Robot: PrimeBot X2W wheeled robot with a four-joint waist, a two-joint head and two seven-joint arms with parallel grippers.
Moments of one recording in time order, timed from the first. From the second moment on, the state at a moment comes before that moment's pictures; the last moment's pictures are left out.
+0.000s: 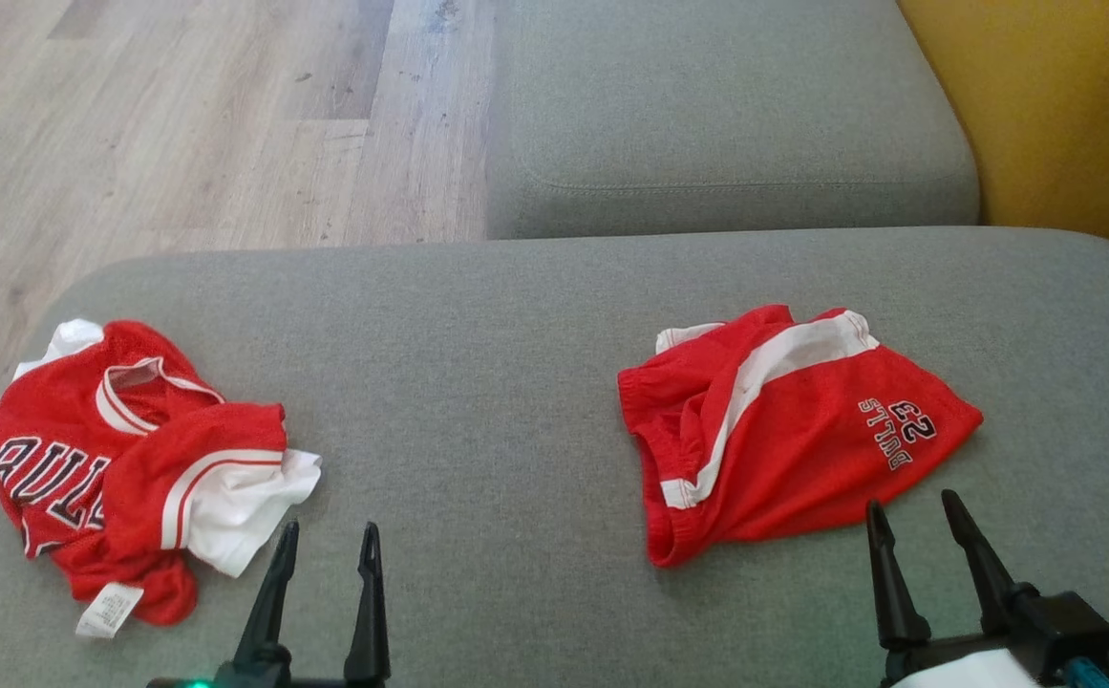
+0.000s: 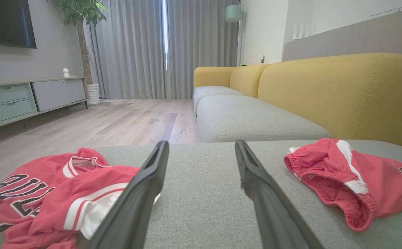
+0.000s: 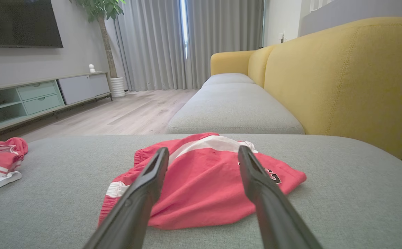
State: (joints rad) left arm 0.19 0.06 -0.22 0.07 -0.10 0.07 -0.25; right arm 0.20 -0.04 0.03 0.14 0.08 0.13 -0.25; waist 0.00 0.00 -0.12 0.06
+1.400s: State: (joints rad) left arm -0.15 0.06 -0.62 0.54 -0.58 -0.12 -0.20; right arm 0.15 -0.04 0.06 0.11 0.06 0.13 -0.25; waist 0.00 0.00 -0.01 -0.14
